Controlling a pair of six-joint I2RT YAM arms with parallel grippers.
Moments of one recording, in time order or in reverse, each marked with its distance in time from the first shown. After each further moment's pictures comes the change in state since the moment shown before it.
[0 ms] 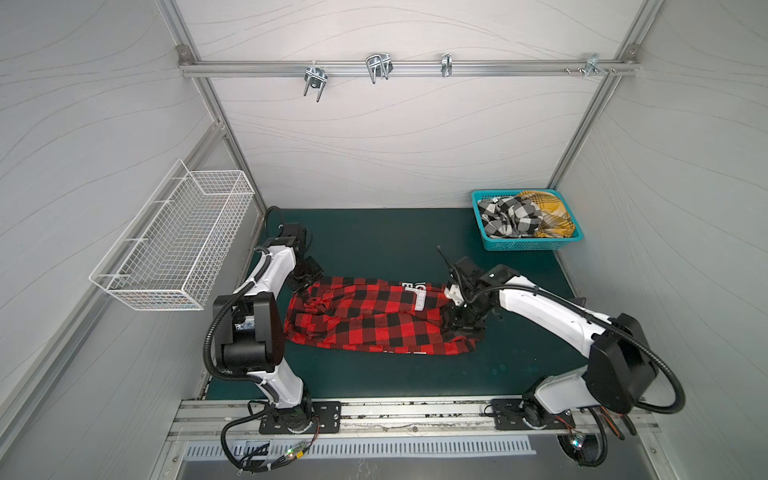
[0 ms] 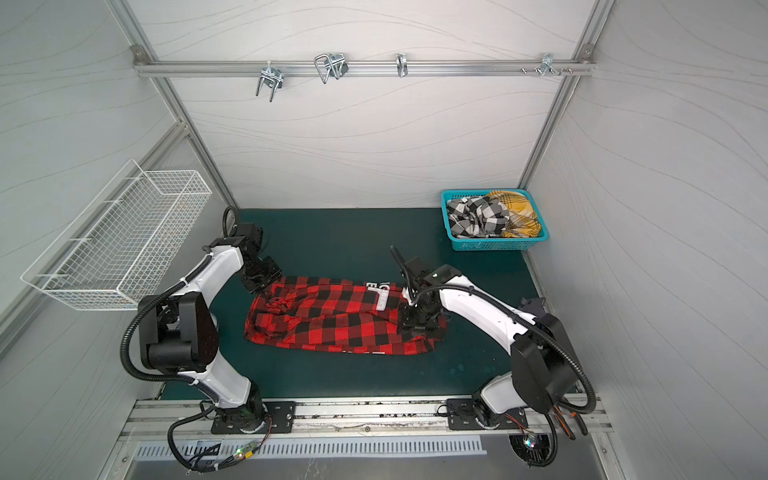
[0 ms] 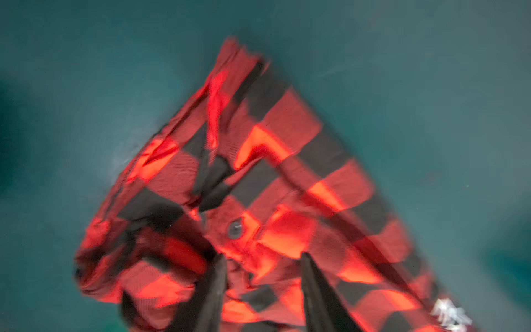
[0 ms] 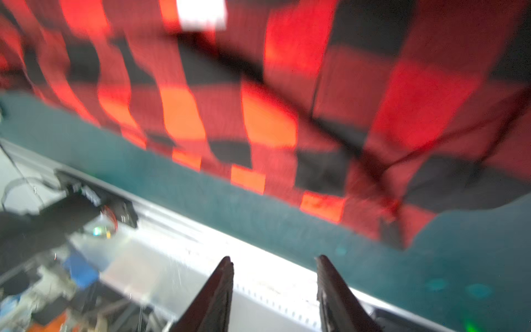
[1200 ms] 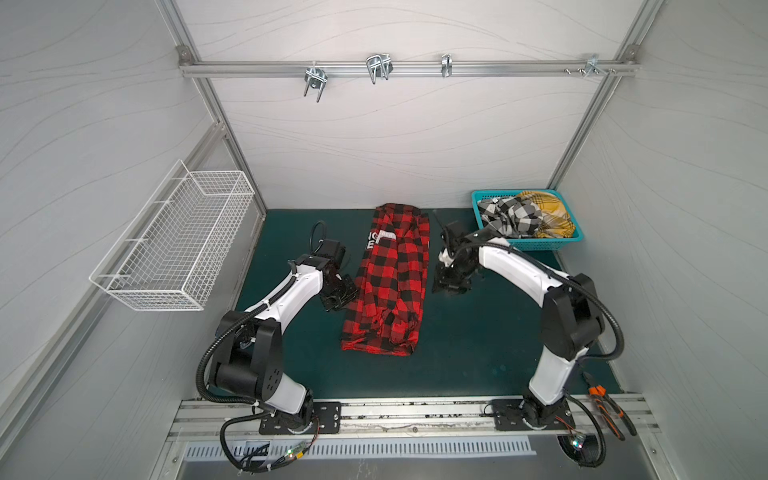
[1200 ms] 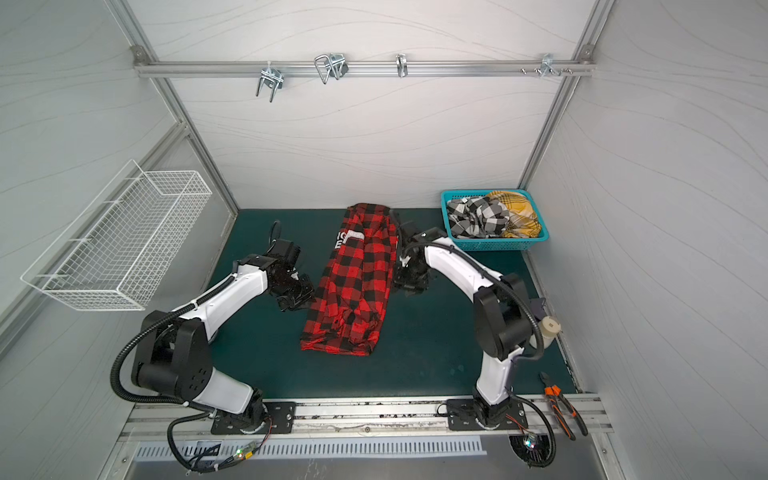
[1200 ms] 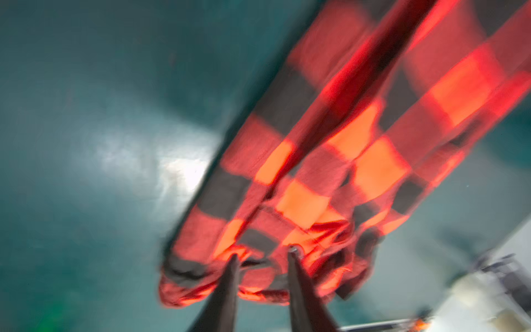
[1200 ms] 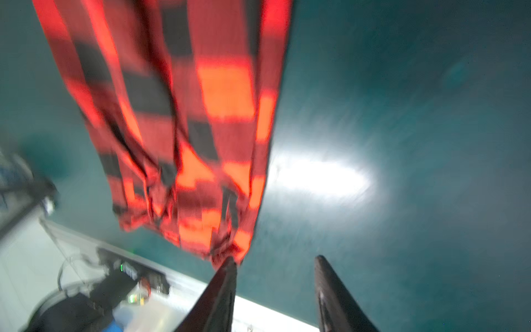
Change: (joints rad) left arm -0.299 -0.145 -0.213 0.064 0.204 -0.090; right arm -0.102 0.346 0.423 -0.035 0.023 -0.043
